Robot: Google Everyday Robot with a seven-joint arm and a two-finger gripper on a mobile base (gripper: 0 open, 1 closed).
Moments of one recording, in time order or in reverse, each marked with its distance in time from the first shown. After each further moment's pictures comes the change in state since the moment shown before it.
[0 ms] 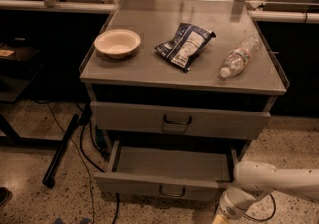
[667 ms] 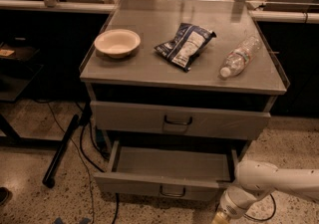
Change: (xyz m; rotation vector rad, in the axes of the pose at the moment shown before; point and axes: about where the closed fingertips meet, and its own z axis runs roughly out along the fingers) arm -0.004 -0.001 -0.006 0.009 -0.012 0.000
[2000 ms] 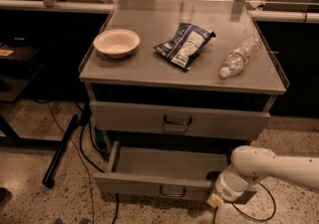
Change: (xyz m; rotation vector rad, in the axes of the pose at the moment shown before) arm -0.045 -0.026 -0.034 0.087 -0.069 -0.049
